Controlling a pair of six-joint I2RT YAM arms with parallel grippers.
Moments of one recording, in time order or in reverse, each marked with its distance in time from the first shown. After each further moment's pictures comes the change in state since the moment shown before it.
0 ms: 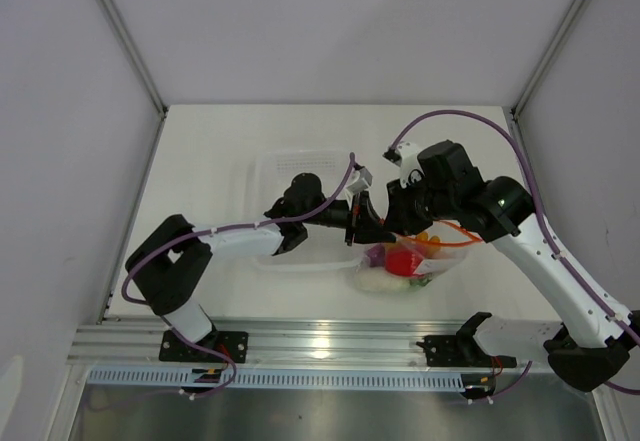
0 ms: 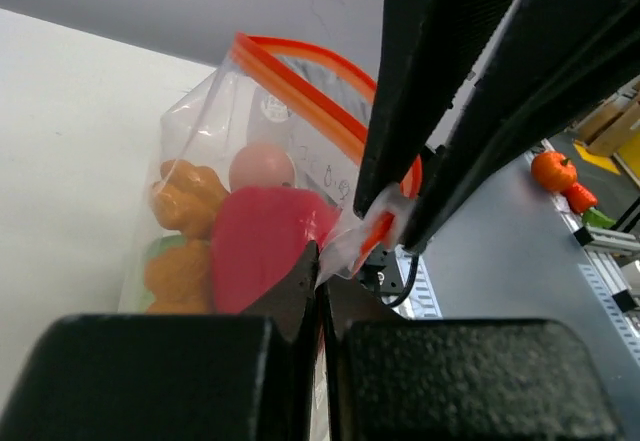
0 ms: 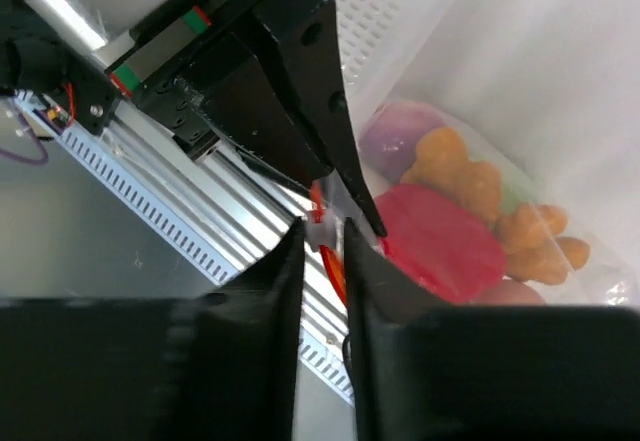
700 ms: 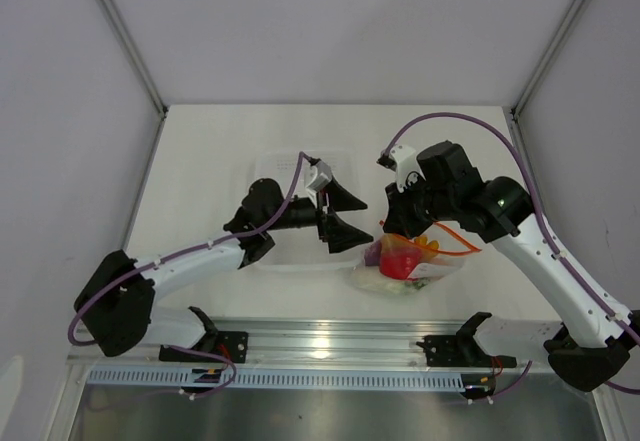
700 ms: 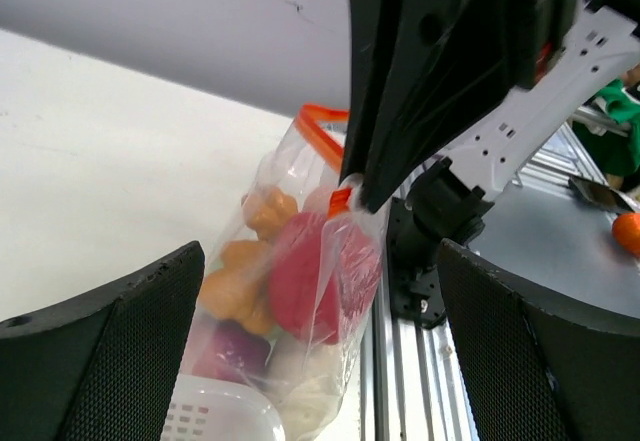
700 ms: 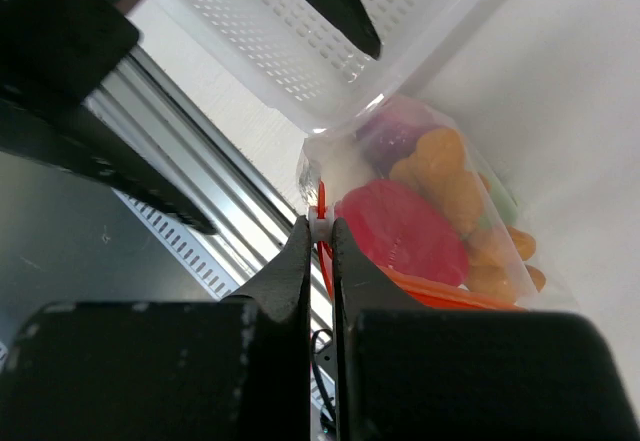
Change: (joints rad) left arm 0.068 -0.331 -0.166 -0.078 -0.186 0.052; right arm 0.004 0.000 0.000 -0.005 -0.027 -0.113
